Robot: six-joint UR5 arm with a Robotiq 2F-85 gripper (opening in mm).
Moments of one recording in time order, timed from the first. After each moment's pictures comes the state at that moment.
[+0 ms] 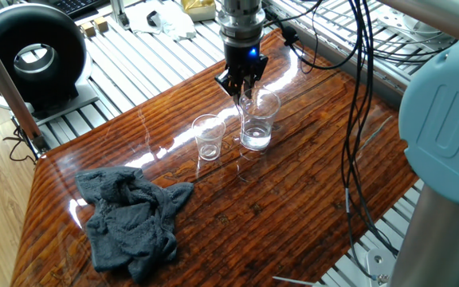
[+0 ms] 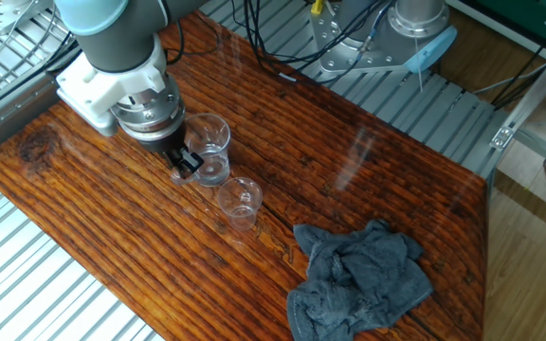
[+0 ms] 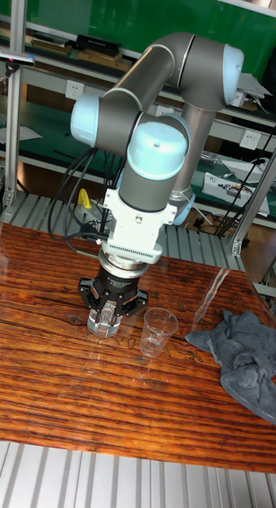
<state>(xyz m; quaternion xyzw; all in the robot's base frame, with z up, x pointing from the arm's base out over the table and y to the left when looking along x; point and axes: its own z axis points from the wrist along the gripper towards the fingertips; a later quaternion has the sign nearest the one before) 0.565 -0.028 0.081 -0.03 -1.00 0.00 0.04</state>
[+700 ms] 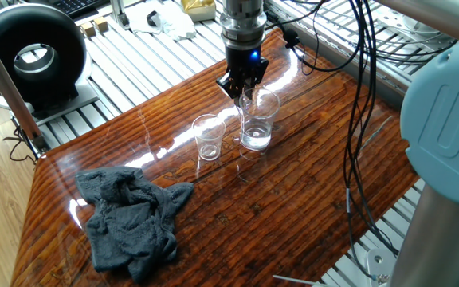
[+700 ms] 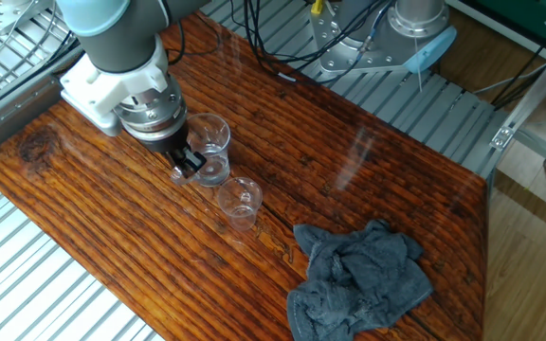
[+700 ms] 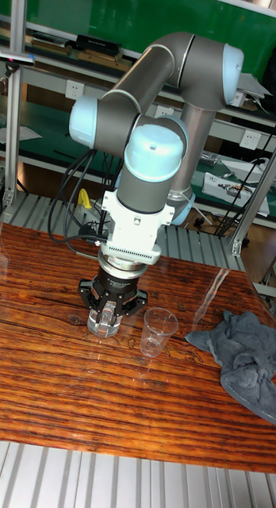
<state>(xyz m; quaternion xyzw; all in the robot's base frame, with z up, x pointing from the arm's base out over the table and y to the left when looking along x) 0.561 -0.028 0.076 -0.02 -1.00 0.00 0.04</state>
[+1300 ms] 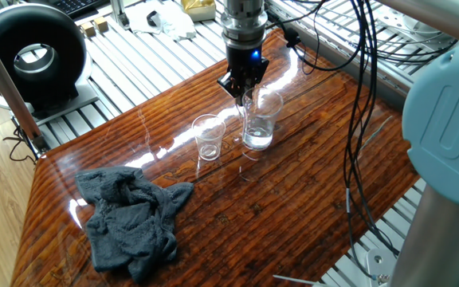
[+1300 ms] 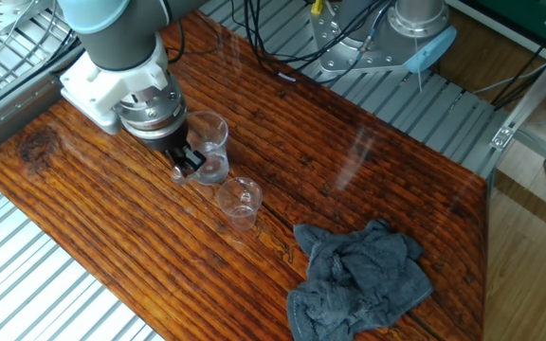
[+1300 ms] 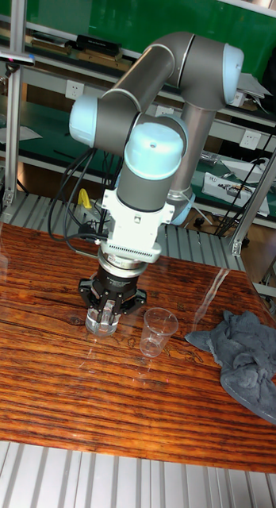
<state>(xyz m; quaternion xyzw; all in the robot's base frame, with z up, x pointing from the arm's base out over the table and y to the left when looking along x) 0.561 -0.028 0.078 -0.01 -1.00 0.00 0.04</state>
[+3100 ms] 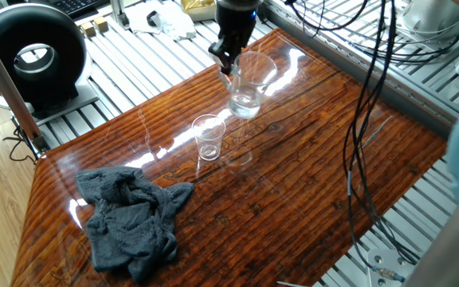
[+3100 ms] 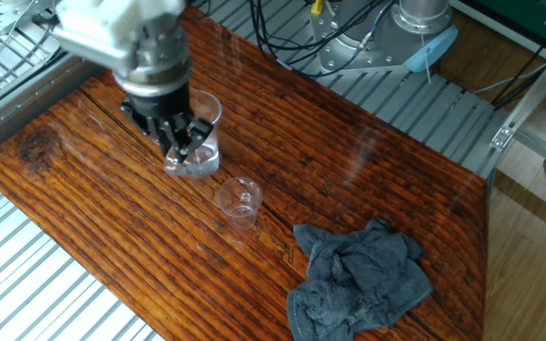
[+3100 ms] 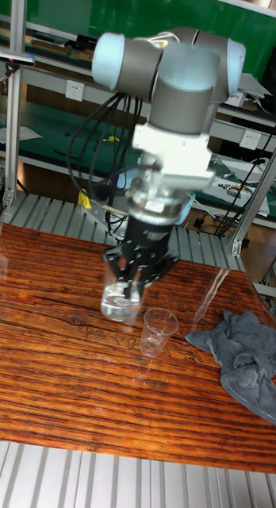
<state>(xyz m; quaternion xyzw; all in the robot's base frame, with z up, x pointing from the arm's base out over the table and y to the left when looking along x) 0.585 0.018 0.191 0.14 -0.99 -0.03 -0.06</state>
